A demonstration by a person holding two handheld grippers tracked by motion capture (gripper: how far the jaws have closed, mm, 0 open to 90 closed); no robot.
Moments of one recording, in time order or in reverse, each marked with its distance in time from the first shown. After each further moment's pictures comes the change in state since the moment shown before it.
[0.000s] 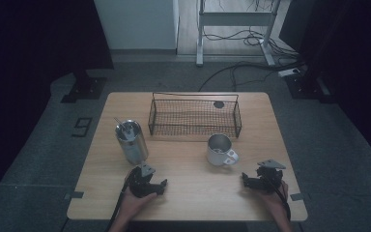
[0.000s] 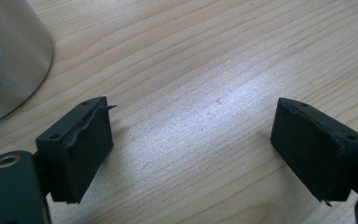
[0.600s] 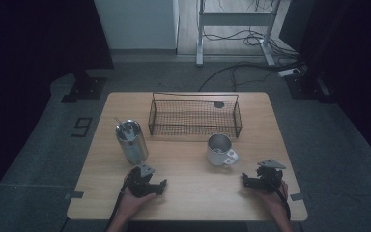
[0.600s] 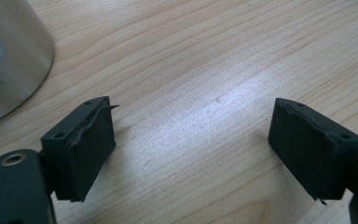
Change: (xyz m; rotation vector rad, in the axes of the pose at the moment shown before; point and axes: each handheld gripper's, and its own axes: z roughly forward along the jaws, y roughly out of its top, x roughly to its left) left arm 0.003 -0.002 -0.003 -0.011 -0.017 0.003; right arm 0.000 0.000 0.000 0.000 0.001 0.000
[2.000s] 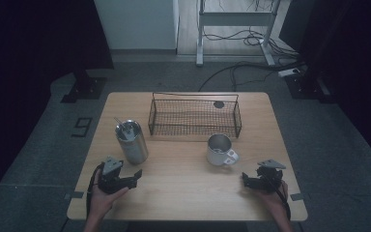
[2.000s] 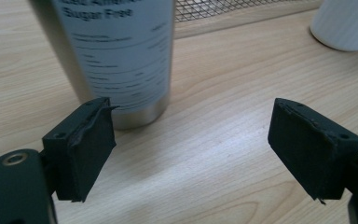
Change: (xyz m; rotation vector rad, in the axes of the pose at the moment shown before) left arm 0.055 0.001 -0.080 -0.171 0.049 -0.097; right arm 0.000 0.000 0.000 -0.001 0.001 -0.001
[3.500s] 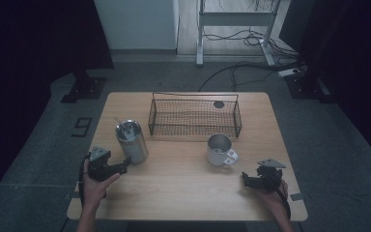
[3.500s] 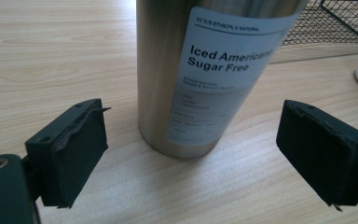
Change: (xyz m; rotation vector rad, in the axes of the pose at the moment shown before) left arm 0.042 0.017 0.008 -0.038 0.059 -0.131; right arm -0.001 0.001 0.001 -0.001 0.006 -0.004
